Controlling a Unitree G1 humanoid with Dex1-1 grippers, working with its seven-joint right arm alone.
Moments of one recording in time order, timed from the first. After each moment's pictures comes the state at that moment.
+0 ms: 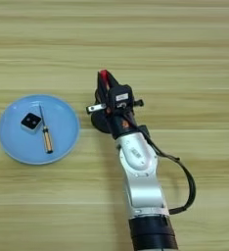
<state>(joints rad) -0.10 -0.12 -0.03 0.02 -0.01 -0.29 0.18</state>
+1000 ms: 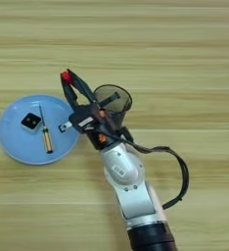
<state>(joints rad) -0.05 -0.17 0.11 -0.05 -0.39 -0.65 0.14</state>
